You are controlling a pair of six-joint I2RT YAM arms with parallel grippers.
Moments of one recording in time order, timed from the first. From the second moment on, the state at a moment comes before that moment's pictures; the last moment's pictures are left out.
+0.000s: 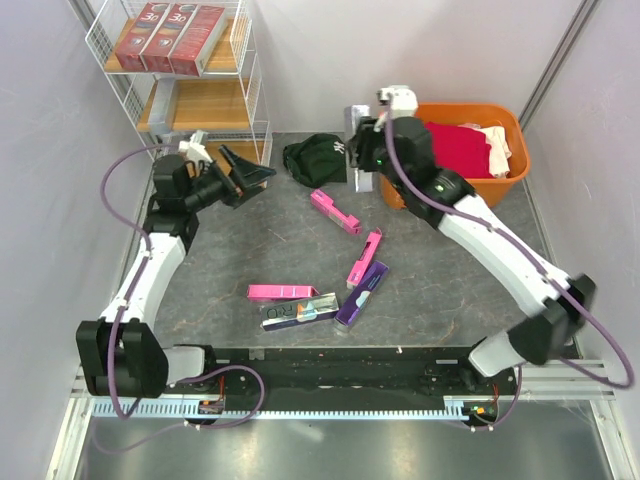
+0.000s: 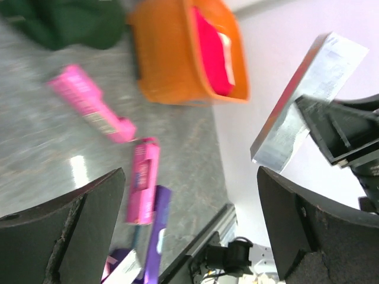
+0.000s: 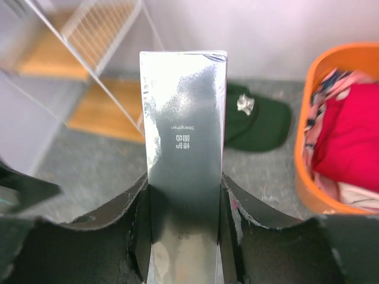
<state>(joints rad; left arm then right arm) 0.00 1.25 0.99 0.00 0.73 -0.89 0.65 1.55 1.61 -0.33 0.27 0.33</state>
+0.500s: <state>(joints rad) -0.42 1.49 1.08 0.67 0.79 -1.17 0.63 1.12 1.10 0.30 0.29 0.49</state>
